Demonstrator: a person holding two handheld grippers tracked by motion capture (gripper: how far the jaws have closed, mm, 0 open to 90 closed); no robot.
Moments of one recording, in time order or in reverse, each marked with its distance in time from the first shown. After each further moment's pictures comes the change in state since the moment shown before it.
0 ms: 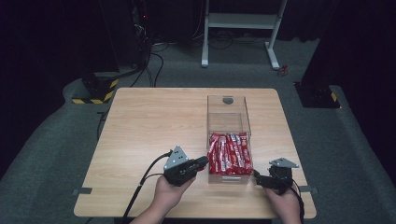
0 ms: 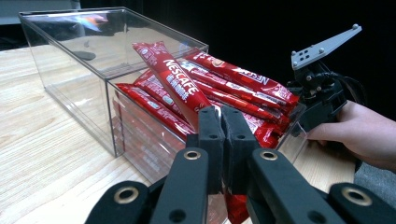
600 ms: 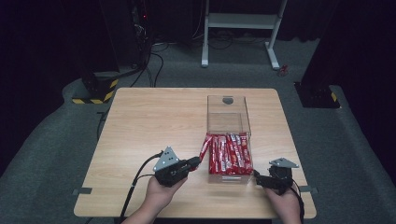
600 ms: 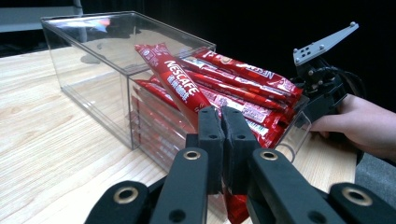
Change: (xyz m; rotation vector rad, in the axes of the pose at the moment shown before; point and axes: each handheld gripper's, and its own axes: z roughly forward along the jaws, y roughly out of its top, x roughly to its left) left arm 0.010 -0.008 -0.018 -0.059 -0.005 -0.051; right arm 0.000 0.000 0.000 0.000 0.001 -0.001
